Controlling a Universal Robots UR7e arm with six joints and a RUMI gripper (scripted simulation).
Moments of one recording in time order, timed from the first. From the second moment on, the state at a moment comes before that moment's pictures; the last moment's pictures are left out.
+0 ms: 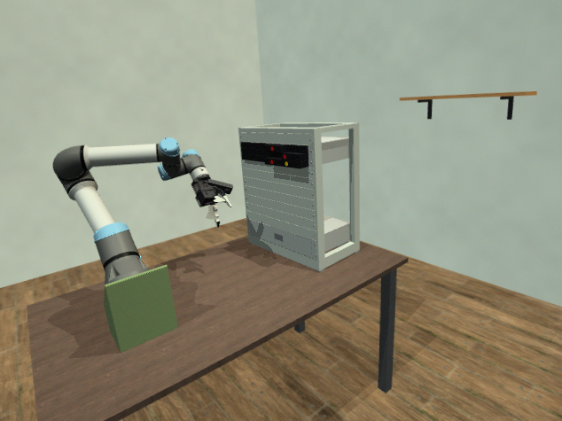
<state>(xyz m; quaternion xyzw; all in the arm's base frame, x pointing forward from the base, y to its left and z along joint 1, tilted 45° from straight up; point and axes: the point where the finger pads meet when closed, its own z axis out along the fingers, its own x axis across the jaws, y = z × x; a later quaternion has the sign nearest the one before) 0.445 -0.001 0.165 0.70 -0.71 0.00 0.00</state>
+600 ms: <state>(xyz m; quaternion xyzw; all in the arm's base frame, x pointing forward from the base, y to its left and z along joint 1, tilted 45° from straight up) 0.447 -0.002 0.166 0.71 -0.70 0.01 0.00</state>
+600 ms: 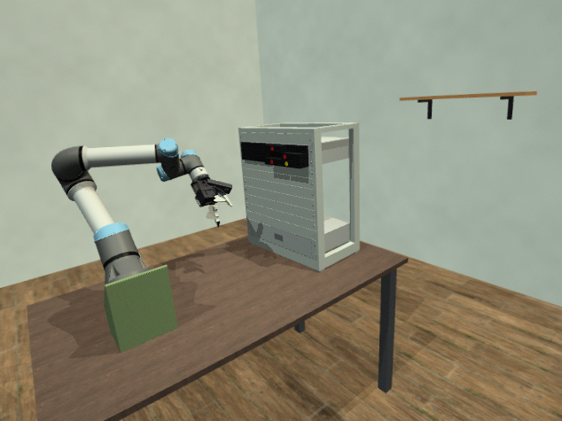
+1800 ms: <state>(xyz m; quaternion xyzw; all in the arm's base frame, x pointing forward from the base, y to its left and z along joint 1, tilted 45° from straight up) 0.467 -0.094 0.189 0.74 -0.61 0.25 -0.08</state>
